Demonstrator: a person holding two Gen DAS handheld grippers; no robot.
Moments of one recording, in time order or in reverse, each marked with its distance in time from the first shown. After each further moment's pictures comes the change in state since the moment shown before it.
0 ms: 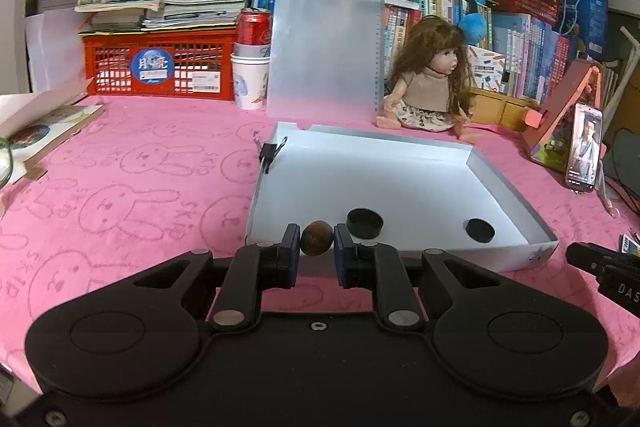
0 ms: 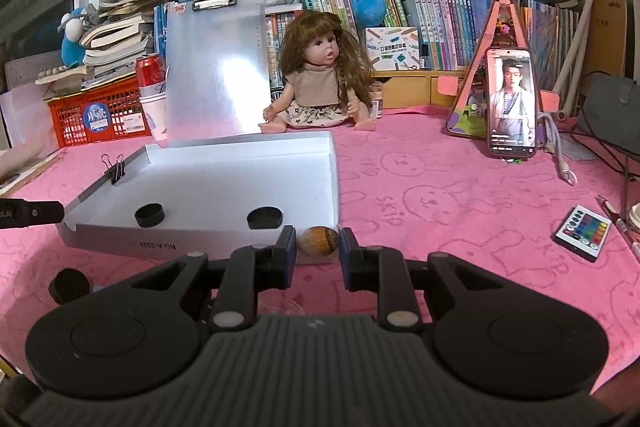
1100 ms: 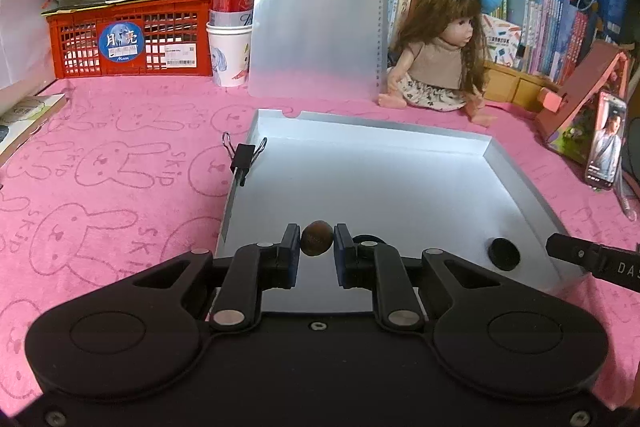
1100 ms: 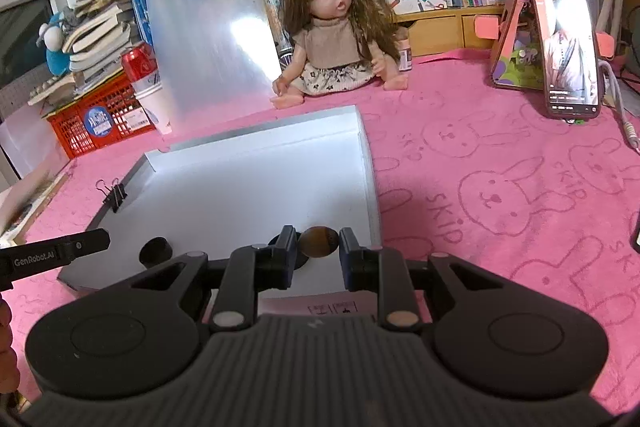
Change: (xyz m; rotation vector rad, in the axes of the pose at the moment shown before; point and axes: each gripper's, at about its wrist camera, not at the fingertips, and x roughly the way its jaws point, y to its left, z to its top) left arm 0.087 -0.005 0.041 0.007 0.137 -0.007; right arm 0.080 -0.005 0.041 0.131 0.192 0.101
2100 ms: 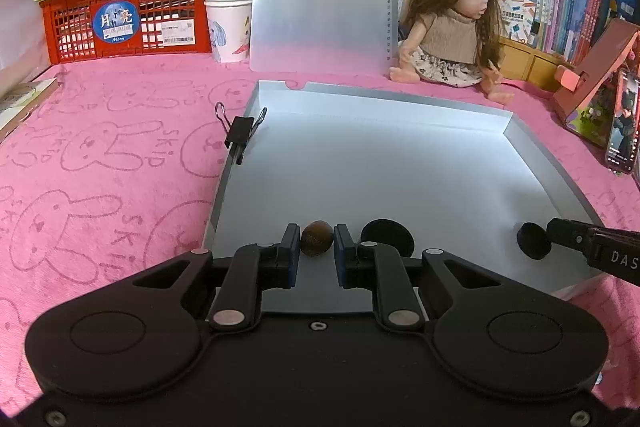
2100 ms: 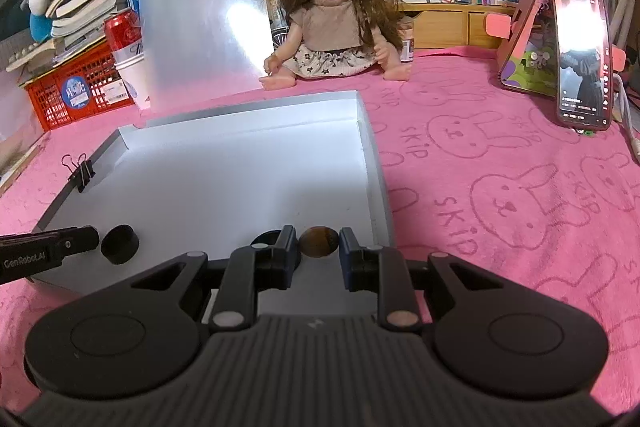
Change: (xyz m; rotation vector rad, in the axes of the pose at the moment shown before) left arm 0.033 0.001 -0.009 0.009 0.051 0.021; right arm 0.032 0.010 0.000 -0.074 0.030 -0.071
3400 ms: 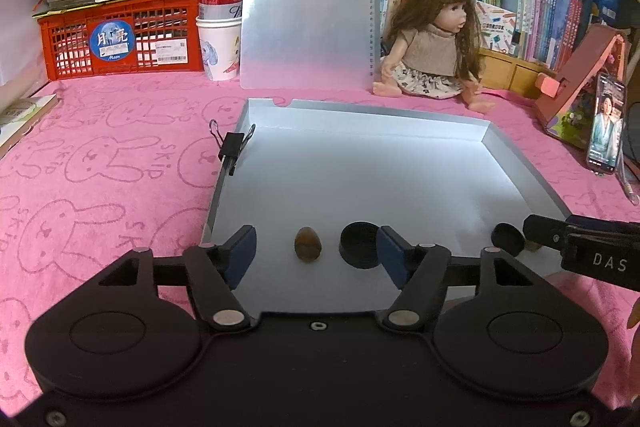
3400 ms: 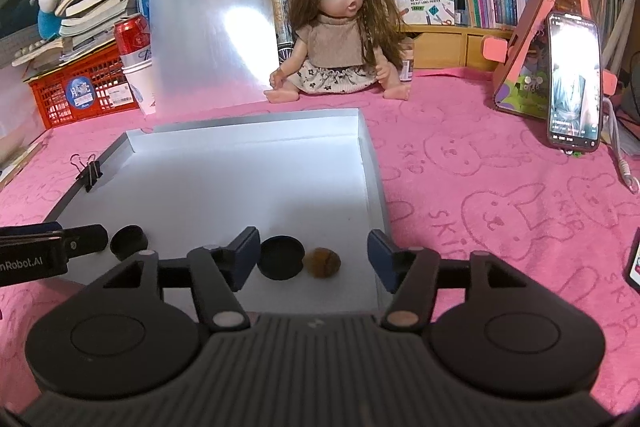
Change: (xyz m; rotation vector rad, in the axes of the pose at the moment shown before) left arm -0.028 -0.007 -0.006 0.021 -0.055 -0.029; right arm -0.018 0.009 -0.001 -0.043 -0.045 -0.018
